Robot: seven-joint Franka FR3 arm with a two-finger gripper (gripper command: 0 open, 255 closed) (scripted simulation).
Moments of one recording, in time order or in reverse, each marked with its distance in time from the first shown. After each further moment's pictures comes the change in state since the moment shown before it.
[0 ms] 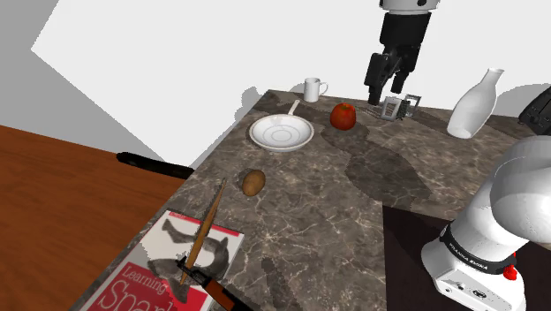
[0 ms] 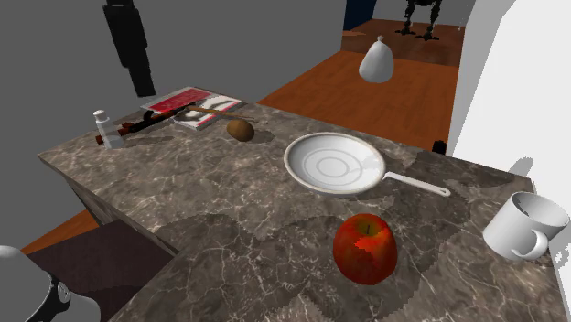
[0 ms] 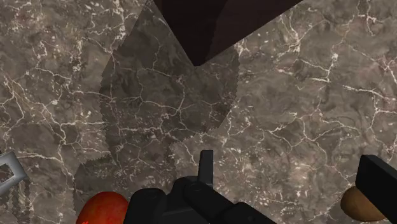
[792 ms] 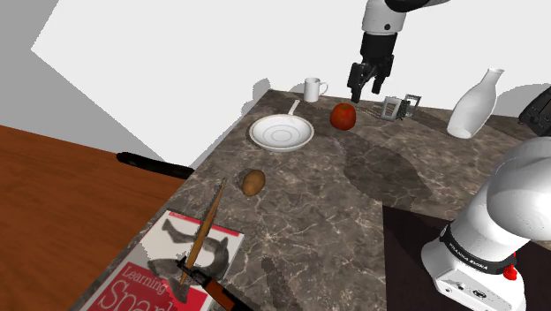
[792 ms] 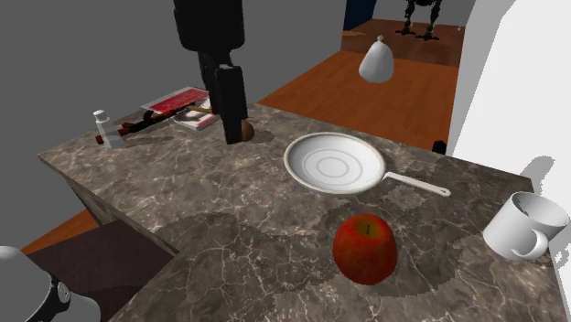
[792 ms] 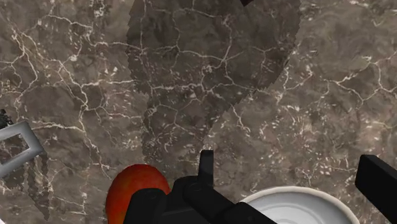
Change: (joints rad) arm -0.073 0.239 -0.131 0.017 -0.091 0.242 -0.129
